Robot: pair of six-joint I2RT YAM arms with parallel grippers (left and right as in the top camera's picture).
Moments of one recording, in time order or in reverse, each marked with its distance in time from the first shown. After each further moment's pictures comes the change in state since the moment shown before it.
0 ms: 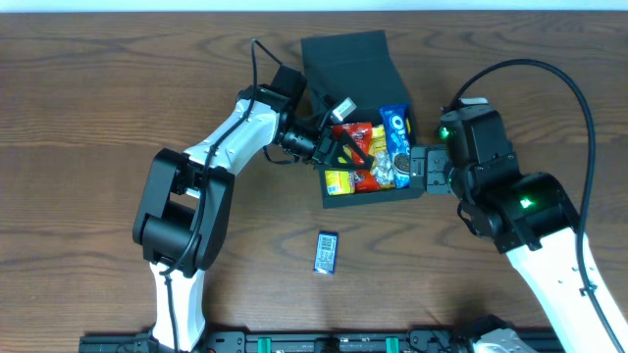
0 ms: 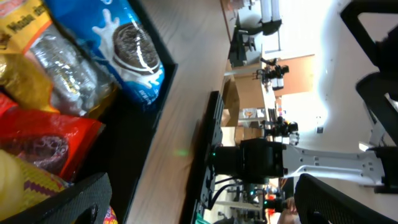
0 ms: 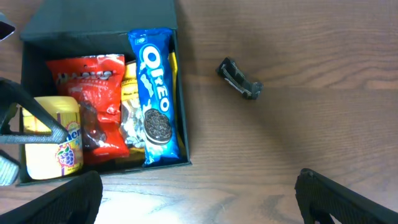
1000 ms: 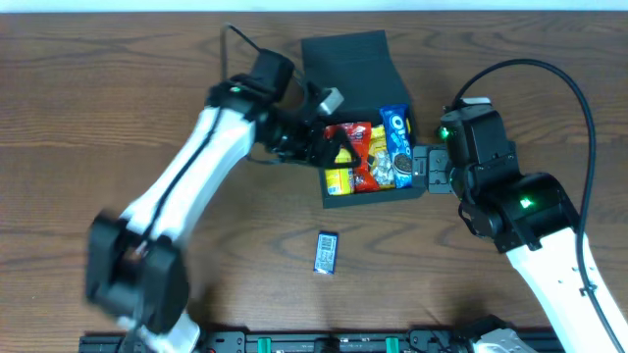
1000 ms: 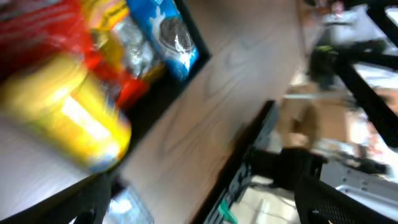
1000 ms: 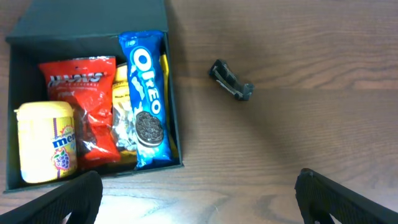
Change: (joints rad) left arm 0.002 -0.368 -0.013 -0.180 -0.442 -0.152; right arm 0.000 0.000 0.000 0.000 0.033 0.000
